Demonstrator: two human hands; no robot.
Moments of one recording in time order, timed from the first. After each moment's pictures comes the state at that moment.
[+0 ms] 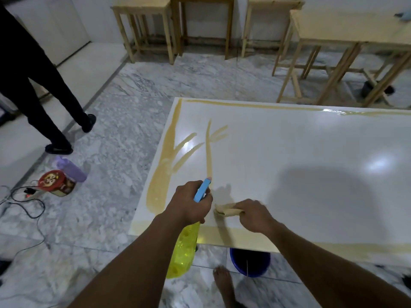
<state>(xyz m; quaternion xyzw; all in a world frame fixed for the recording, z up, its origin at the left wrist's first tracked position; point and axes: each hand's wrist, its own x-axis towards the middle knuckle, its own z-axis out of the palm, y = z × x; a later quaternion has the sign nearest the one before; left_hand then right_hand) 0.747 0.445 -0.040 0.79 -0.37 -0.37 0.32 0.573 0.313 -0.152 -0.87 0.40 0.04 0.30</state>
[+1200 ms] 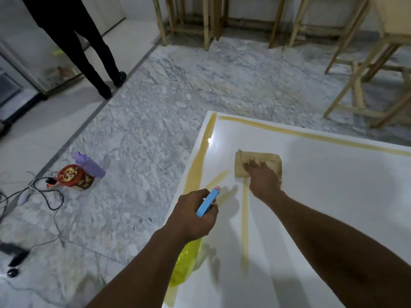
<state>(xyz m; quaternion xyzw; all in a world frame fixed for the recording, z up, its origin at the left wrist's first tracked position) 0.921 0.313 -0.080 0.82 -0.30 -0.34 0.35 0.835 0.069 -0.207 -0.93 0.34 0.13 0.08</state>
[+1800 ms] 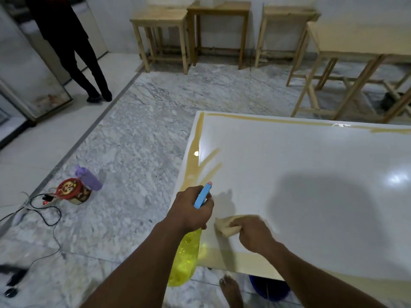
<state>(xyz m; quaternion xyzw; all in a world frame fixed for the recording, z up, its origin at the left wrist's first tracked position) 0.844 0.454 -0.032 0.79 -0.36 -0.34 0.36 0.667 0.339 -0.162 -0.87 0.37 0.04 0.33</state>
